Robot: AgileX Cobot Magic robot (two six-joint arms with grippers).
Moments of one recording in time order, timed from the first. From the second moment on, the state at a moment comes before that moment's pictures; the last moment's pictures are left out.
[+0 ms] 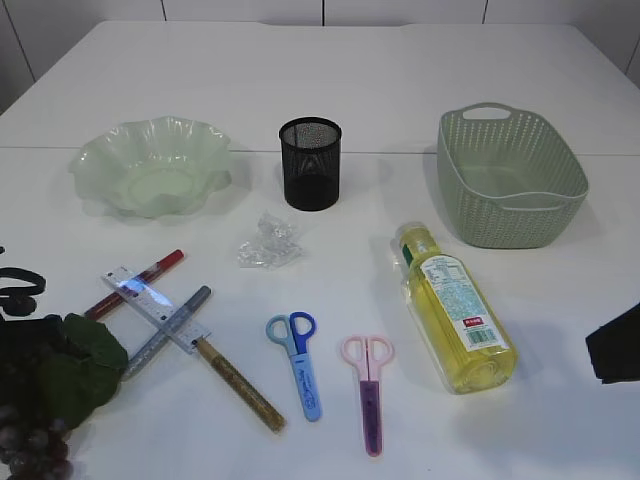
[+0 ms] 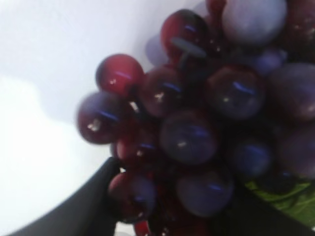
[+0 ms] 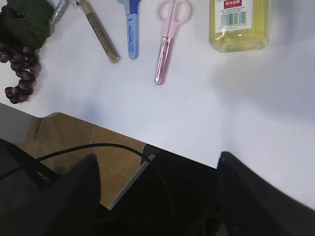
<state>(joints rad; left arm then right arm) -0.14 1.72 -0.79 -0.09 0.76 -0.48 0.14 0.91 -0.78 0.51 1.16 -0.14</state>
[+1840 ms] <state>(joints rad) -0.14 1.12 -0.79 0.02 0.99 -0.38 0.14 0.91 -0.78 0.51 1.15 -0.14</state>
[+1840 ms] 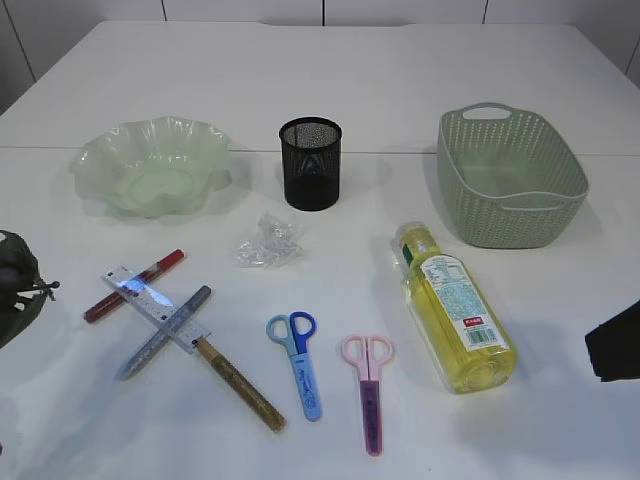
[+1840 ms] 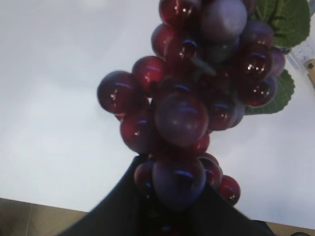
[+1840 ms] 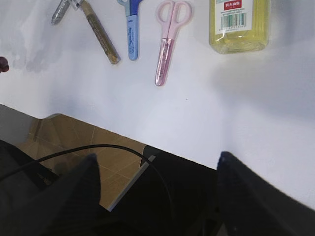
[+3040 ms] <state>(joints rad) -0.14 1.42 -1.21 0.15 0.45 -0.37 0.14 0.91 -0.78 0.51 1.13 -0.14</state>
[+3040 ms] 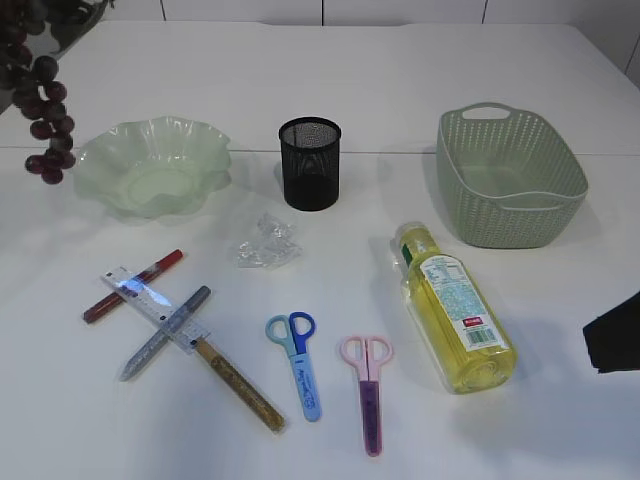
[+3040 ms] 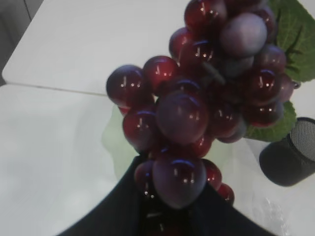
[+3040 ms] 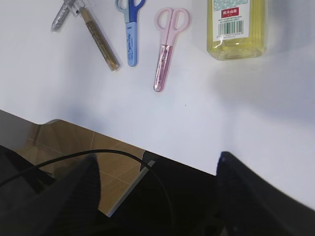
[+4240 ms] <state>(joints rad) -0.13 2.05 -1.41 0.16 0.06 -0.37 0.14 0.91 -0.78 0.51 1.11 -0.14</state>
